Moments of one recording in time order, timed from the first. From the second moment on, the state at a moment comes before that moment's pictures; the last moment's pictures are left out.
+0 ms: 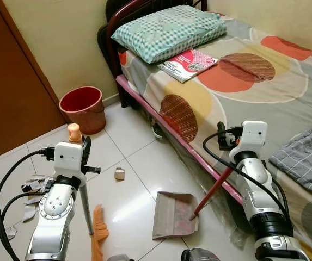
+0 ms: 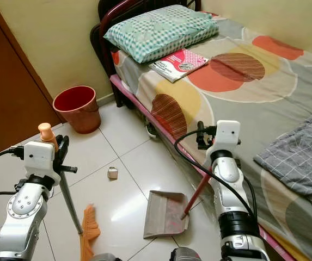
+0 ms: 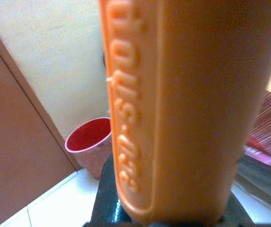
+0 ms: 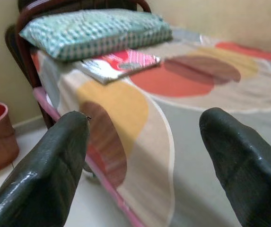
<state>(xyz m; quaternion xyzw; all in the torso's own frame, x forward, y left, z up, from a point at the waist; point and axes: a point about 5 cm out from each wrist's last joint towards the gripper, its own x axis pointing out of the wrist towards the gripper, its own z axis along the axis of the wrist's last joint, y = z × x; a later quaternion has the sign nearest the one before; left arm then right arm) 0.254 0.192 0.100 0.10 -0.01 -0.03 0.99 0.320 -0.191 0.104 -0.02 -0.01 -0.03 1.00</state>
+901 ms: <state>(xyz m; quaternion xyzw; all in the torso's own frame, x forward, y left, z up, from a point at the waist) 0.255 0.189 0.094 0.10 0.00 -0.07 0.99 0.285 -0.184 0.089 -0.01 -0.02 -0.08 1.00</state>
